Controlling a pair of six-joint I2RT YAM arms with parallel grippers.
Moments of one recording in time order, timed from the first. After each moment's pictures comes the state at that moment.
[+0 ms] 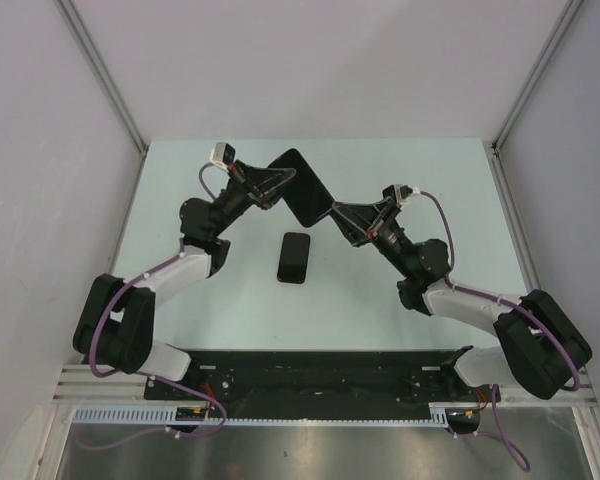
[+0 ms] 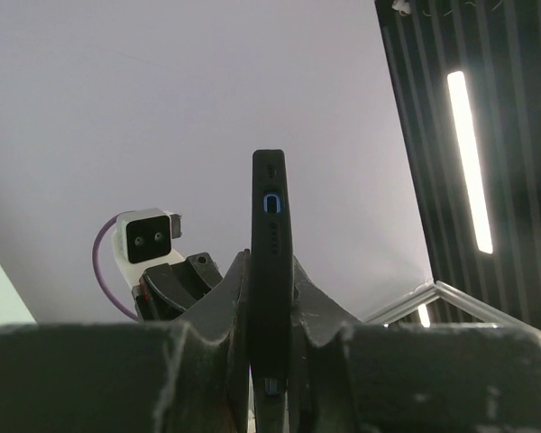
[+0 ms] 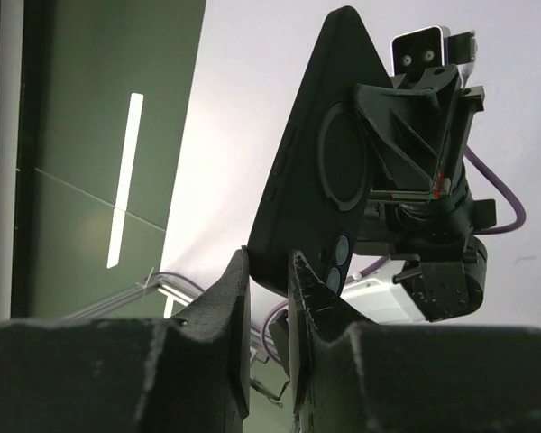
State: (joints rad) left arm -0.38 1.44 0.77 1.21 0.57 -1.77; right arm 0.63 1.32 0.53 1.36 -0.24 1.77
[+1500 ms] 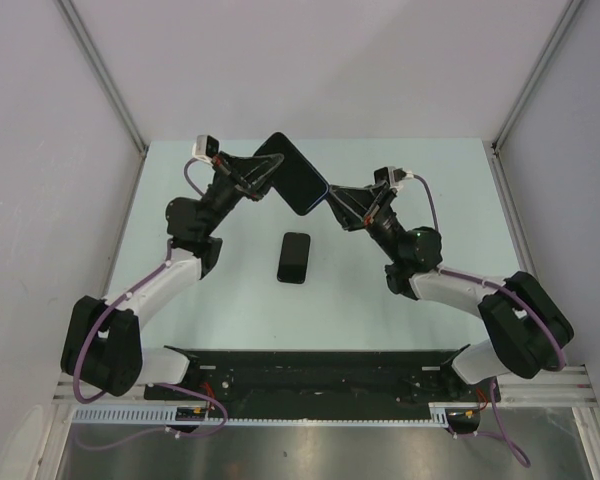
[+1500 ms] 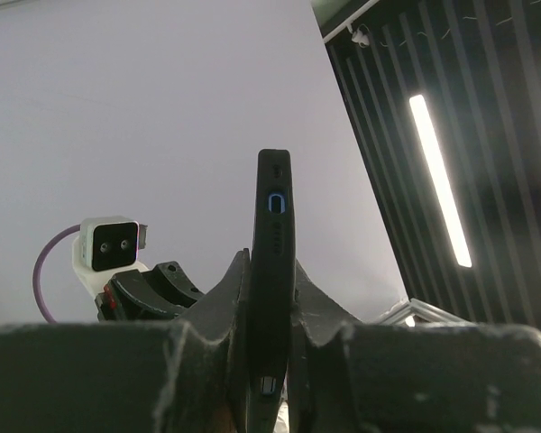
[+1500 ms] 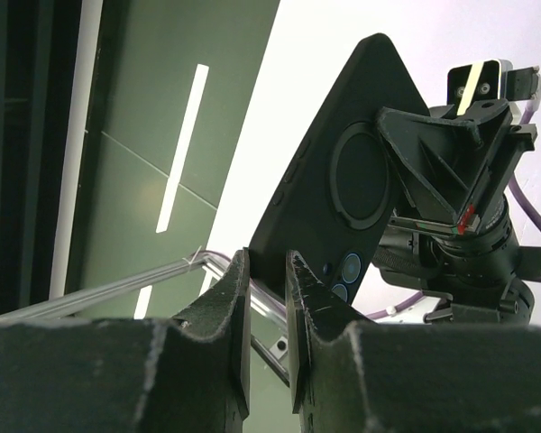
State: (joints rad) left arm -0.38 1.31 0.81 1.12 0.47 -1.79; right arm 0.64 1.46 0.69 1.52 -0.24 1.81
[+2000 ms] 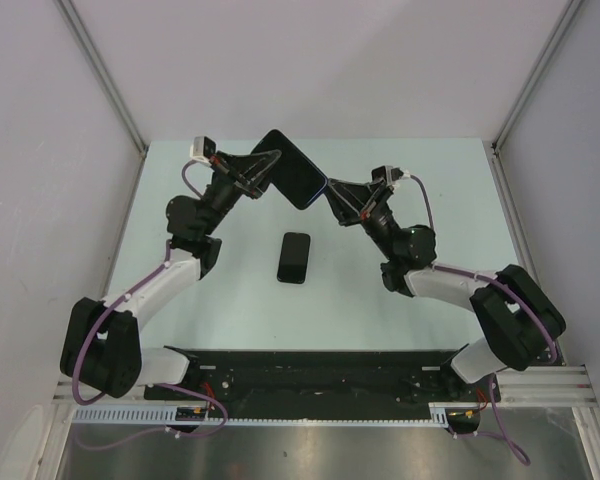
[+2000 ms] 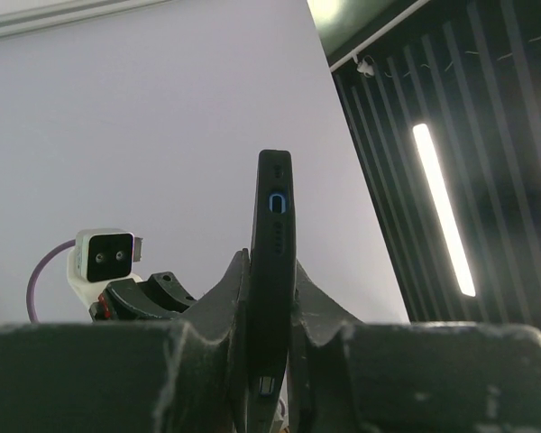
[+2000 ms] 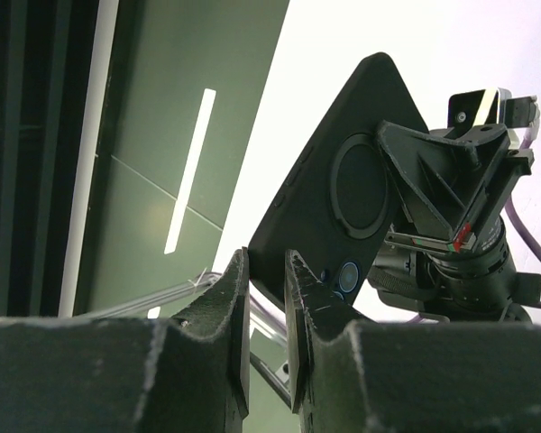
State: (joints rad) left arm -0.38 1.30 0.81 1.07 0.41 -1.79; right arm 0.66 1.53 0.72 1.53 -0.19 1.84
